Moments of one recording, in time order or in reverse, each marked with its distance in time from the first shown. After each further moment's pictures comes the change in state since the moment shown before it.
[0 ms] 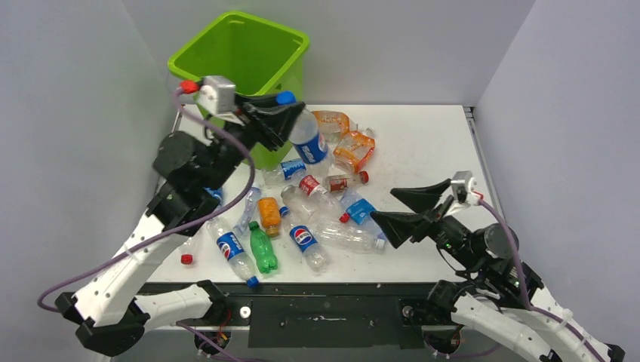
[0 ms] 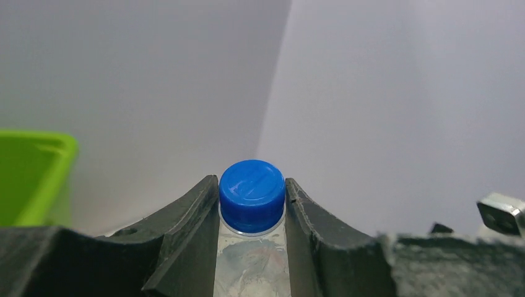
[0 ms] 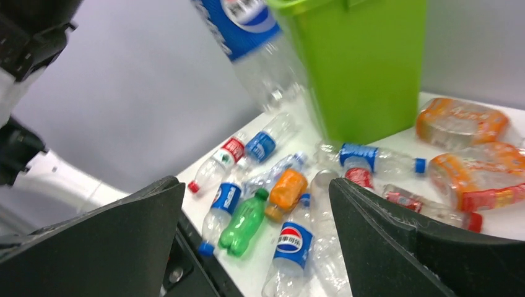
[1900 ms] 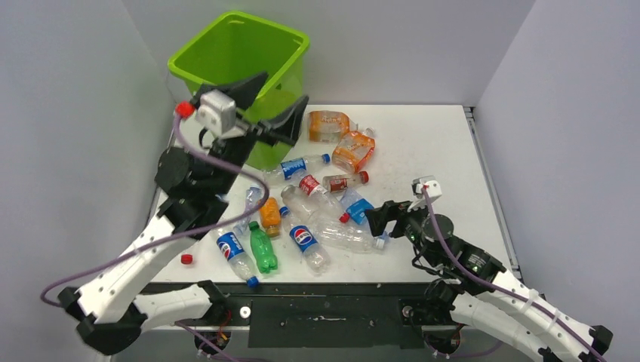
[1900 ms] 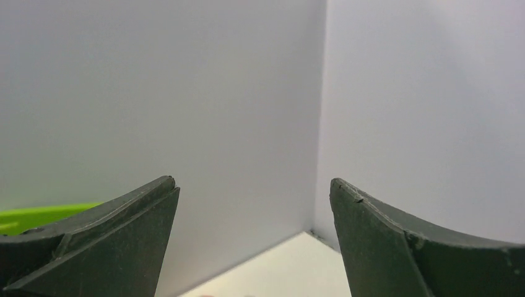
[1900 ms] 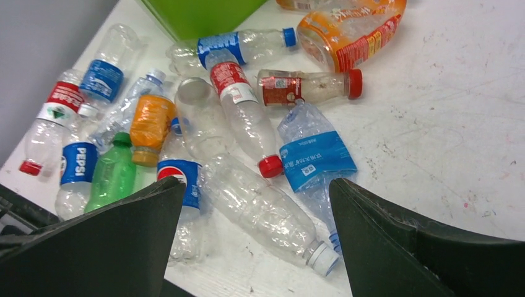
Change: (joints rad) left arm -0.011 0.068 0.016 0.344 -0.163 0.352; right arm 0.000 0.058 -0.199 -0.139 0.404 0.079
